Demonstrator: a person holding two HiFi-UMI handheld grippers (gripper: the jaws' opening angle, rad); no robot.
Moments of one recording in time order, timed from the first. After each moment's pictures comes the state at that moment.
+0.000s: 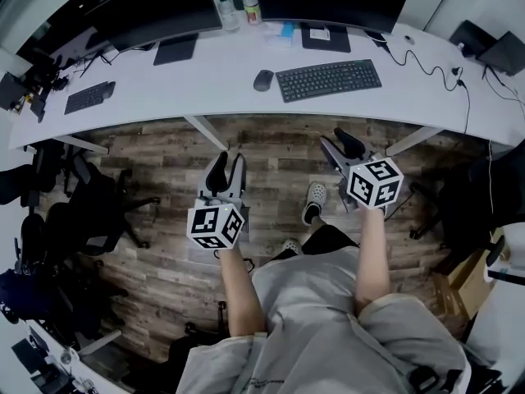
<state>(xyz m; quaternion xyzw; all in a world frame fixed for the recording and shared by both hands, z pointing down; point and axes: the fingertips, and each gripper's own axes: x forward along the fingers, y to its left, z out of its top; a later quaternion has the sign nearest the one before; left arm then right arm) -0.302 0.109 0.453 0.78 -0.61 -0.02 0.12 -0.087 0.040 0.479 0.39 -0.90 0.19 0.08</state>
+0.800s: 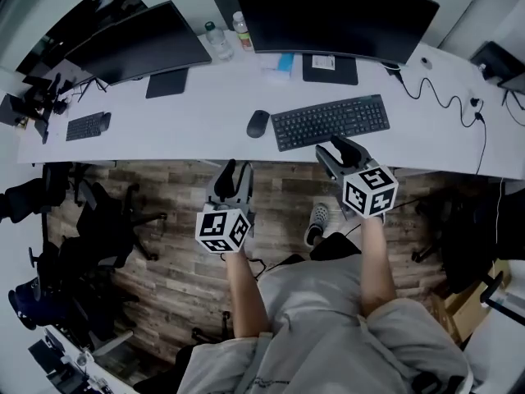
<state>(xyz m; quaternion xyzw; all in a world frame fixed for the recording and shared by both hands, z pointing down) -0.263 -0.091 0.469 0.77 -0.62 0.02 0.14 -0.074 -0.152 0.487 0.36 -0.90 0.22 0.10</state>
